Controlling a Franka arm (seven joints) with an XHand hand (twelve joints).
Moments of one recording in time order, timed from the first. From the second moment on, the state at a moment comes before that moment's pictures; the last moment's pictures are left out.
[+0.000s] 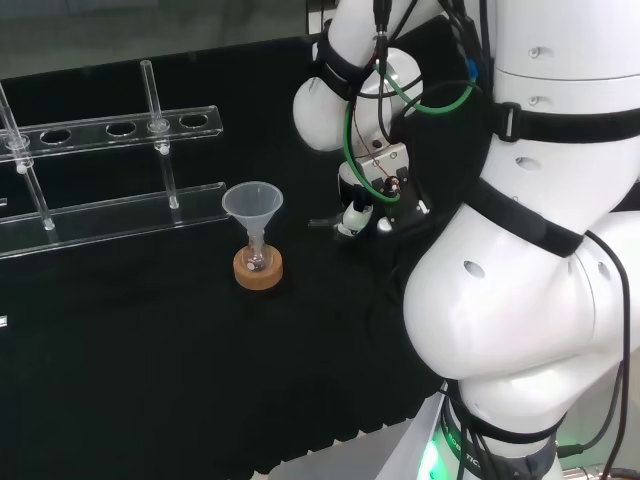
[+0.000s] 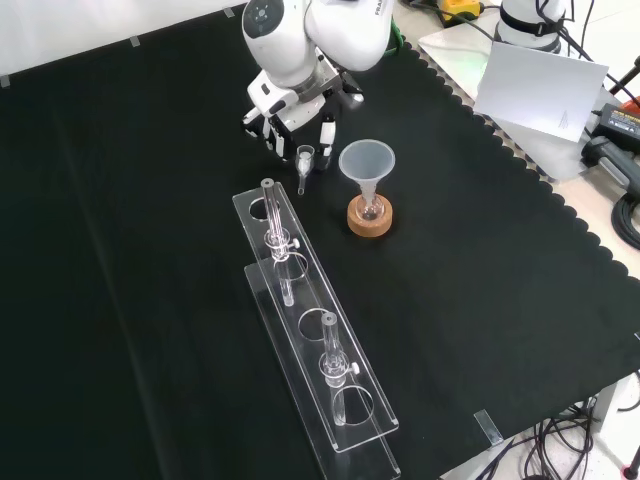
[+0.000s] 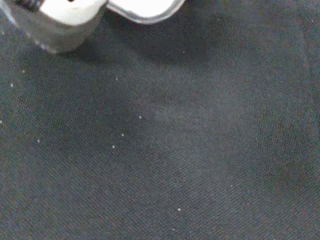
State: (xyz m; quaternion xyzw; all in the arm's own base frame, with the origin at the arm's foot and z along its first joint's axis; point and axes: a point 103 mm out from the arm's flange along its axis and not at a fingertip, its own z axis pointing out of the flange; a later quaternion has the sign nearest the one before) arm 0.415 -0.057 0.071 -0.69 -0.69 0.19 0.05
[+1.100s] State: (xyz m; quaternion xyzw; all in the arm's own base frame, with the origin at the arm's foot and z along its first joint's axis) arm 0.414 -0.060 0.077 -0.72 -0.68 0.15 0.05
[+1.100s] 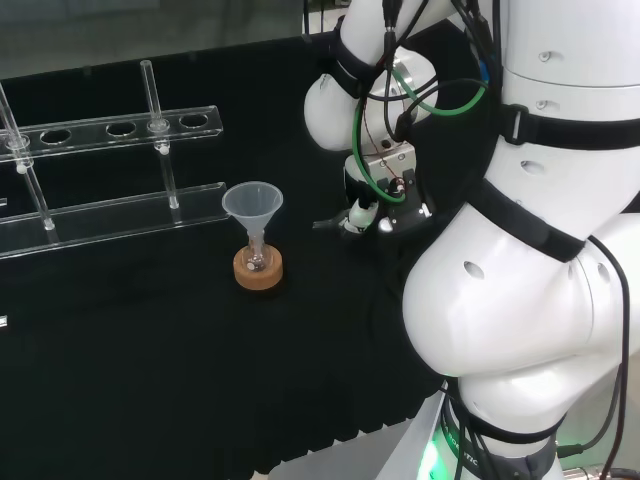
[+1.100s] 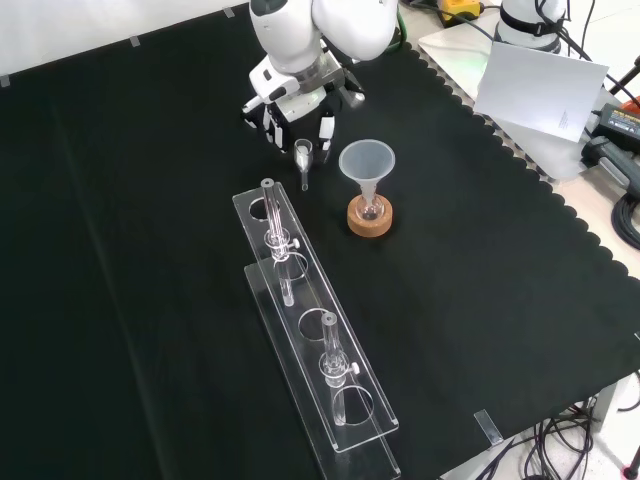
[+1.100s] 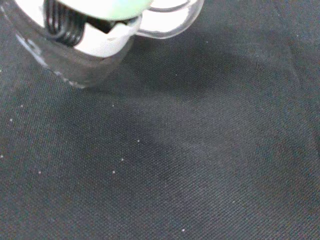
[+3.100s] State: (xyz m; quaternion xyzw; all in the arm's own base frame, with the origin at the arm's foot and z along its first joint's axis) arm 0.430 -0.070 0.119 -0.74 -0.67 0.08 0.05
